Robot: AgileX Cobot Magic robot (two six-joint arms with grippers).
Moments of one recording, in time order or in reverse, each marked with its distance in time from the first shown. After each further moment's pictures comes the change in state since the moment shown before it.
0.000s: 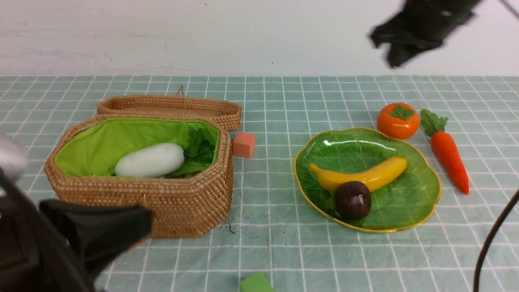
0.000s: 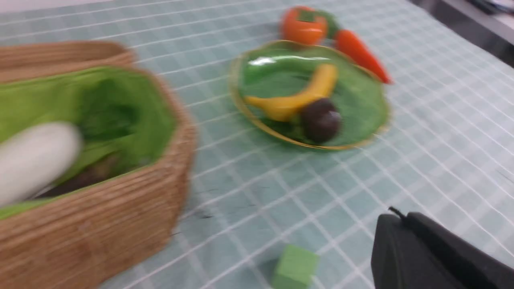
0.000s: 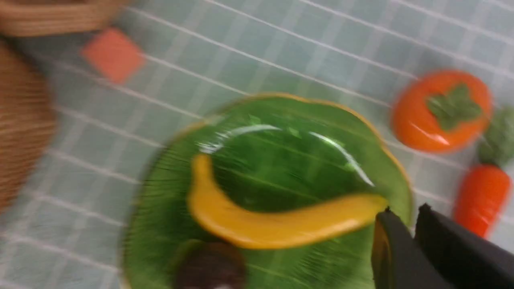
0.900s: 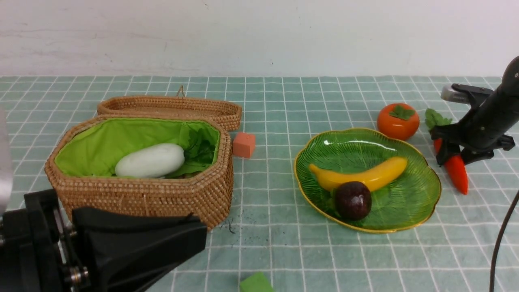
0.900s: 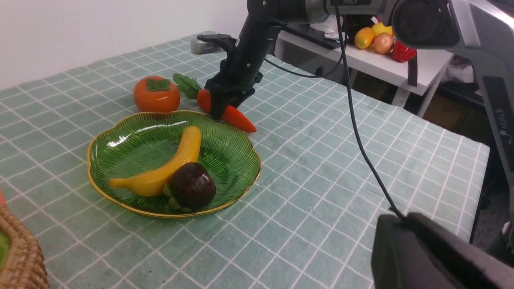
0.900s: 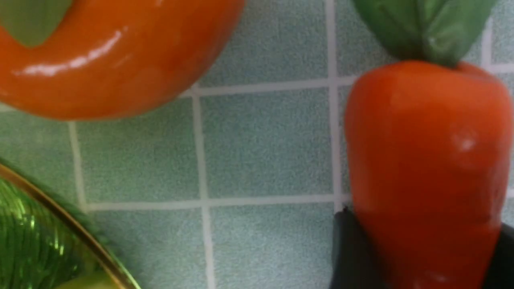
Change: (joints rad) right arm -0.351 0.400 0.151 0.175 -0.287 -0.057; left arm -0.123 0.000 0.000 -0.386 -0.145 0.414
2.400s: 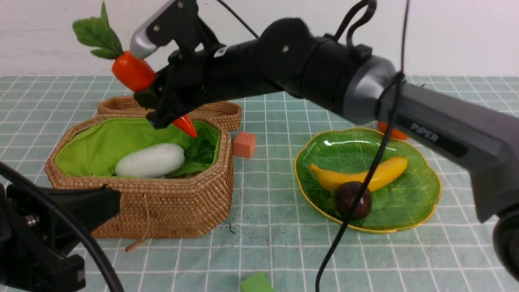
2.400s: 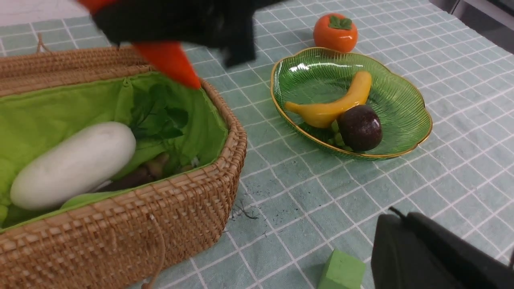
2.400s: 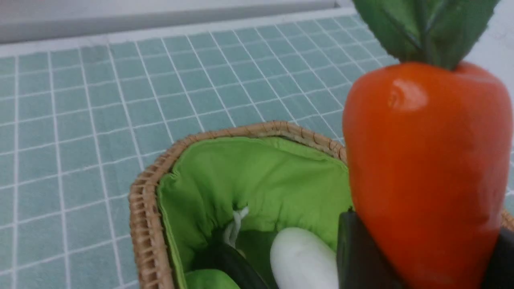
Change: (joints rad) right arm 0.857 -0.145 -0.085 0.592 -0.506 -0.883; left arm 0.409 -0.011 0.000 0.127 0.197 -0.127
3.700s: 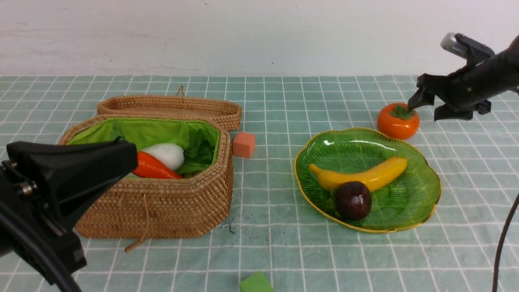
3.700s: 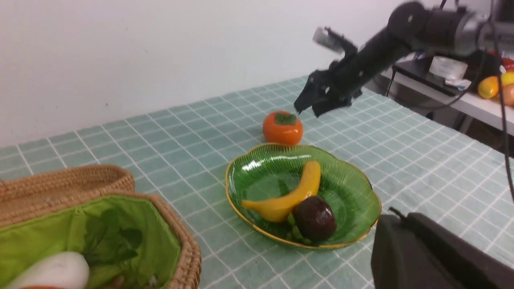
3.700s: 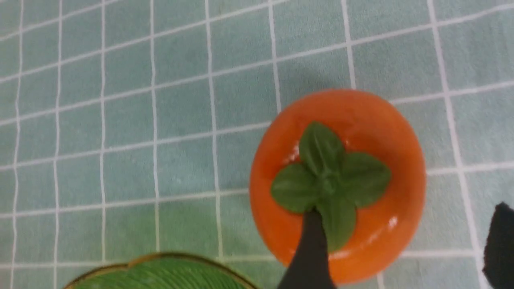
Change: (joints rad) right arm -0.837 0.123 -0.005 -0.239 0.332 0.821; left arm 0.000 0.000 0.000 -0.501 -0.161 0.531
